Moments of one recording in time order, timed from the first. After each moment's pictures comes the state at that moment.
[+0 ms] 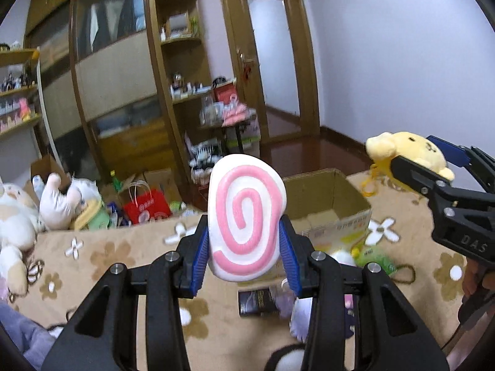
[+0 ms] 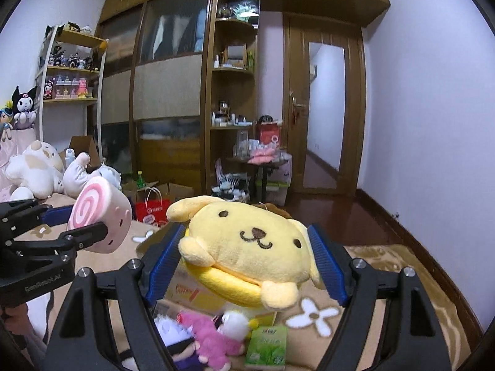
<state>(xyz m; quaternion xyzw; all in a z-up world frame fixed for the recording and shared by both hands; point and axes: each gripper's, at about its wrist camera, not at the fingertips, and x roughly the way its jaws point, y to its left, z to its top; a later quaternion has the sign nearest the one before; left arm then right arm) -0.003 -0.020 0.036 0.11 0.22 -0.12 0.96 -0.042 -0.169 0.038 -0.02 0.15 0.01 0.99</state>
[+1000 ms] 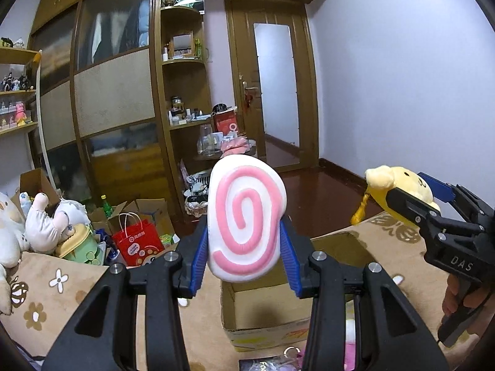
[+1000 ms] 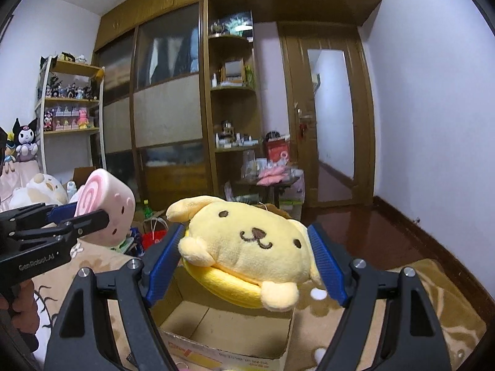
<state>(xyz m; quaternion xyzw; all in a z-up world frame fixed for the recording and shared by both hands) 0.081 -0.019 0.058 0.07 0.17 -0.13 0.97 0.042 -0.195 0.046 0.03 0.12 0.05 0.99</state>
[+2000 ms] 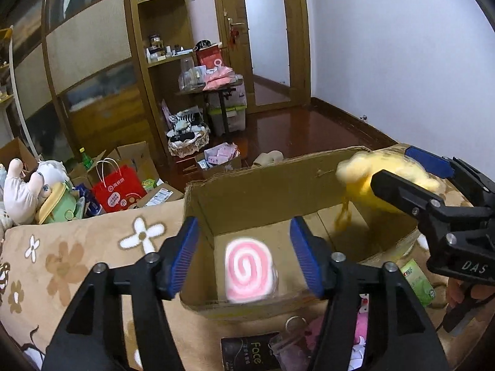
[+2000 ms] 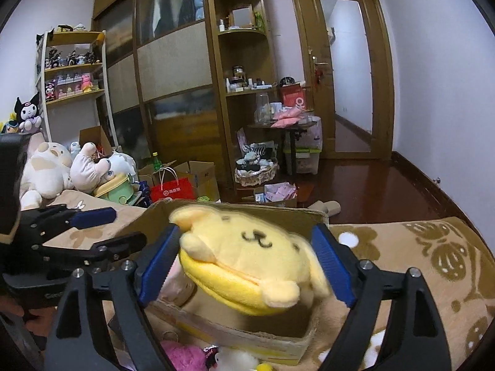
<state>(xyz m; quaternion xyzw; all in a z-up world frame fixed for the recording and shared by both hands) 0.134 -0.042 -0.046 0.10 0.30 -0.15 0.94 0.096 -0.197 -0.050 0.04 0.23 0.09 0.97</state>
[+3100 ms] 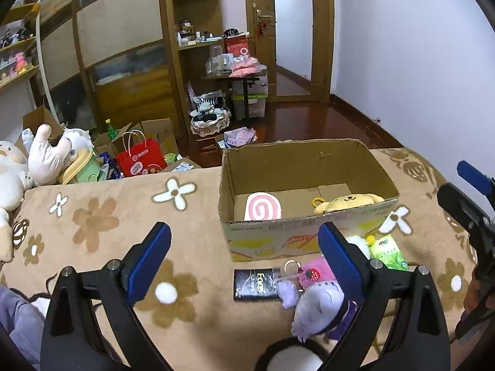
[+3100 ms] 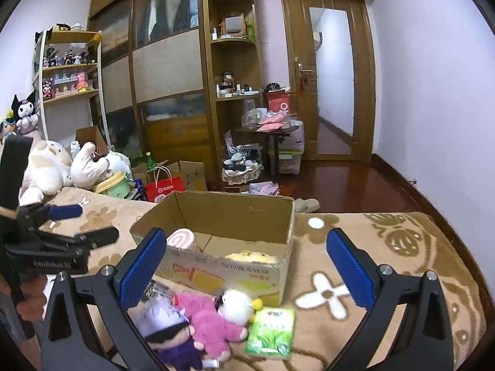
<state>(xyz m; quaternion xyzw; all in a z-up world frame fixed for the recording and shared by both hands) 0.051 -0.006 0.000 0.06 0.34 -0.09 0.93 -0.016 -0.198 -0.001 0.02 0.23 0.05 0.97</state>
